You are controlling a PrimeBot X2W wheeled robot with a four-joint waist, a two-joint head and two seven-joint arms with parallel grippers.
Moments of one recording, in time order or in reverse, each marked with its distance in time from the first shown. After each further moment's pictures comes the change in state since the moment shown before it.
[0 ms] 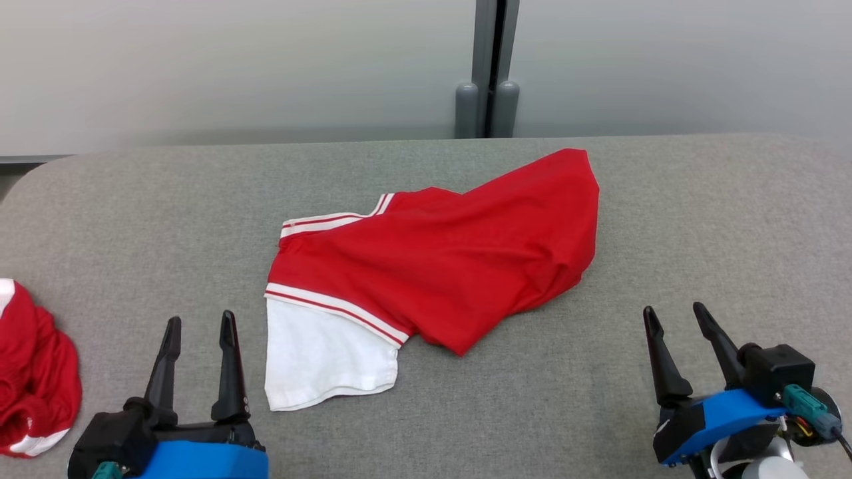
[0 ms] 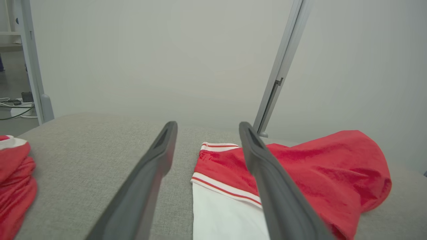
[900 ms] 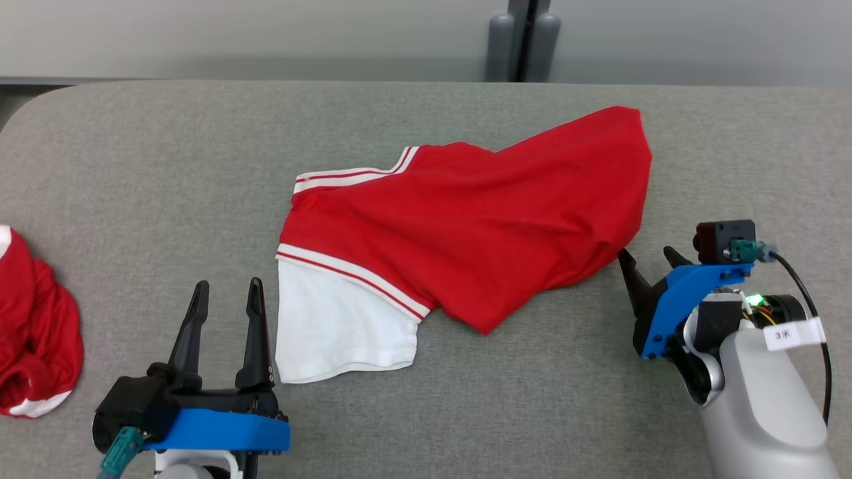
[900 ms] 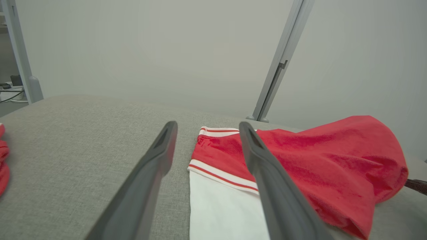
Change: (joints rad) left arm -0.075 0.000 -0.063 0.015 -0.015 -0.005 0.000; right arm -0.408 0.000 -0.036 0.402 -0.037 0.000 0.322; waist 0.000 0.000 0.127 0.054
